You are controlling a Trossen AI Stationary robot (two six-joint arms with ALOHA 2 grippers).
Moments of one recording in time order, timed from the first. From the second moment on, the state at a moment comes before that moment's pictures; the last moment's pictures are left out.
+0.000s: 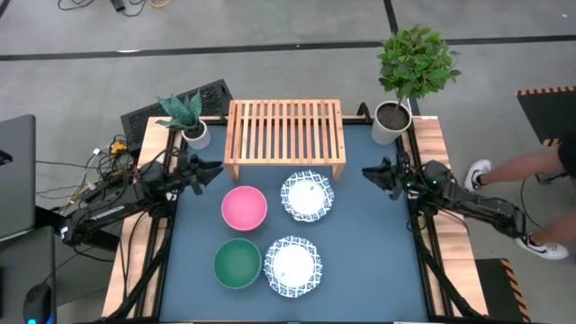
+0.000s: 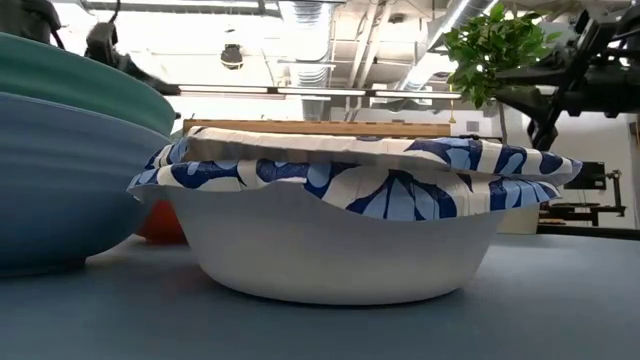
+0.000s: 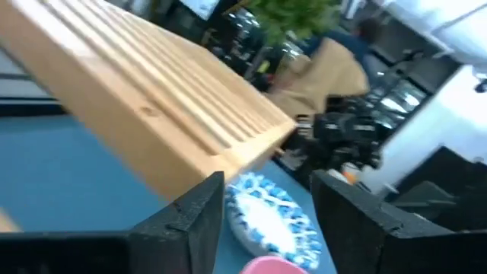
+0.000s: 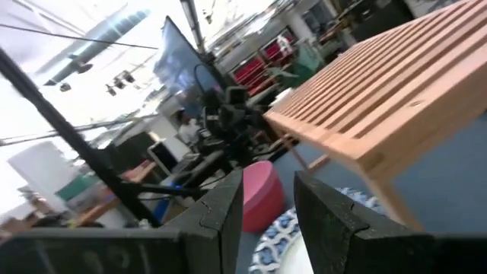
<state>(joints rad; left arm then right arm) 0.45 0.04 0.02 0.12 0.11 -0.66 -0.36 0.03 0.01 0.18 -0.19 0.70</state>
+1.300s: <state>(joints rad) 0.40 0.37 0.57 -0.31 0.35 -0.60 -0.32 0.27 0.35 0.27 0.07 0.29</state>
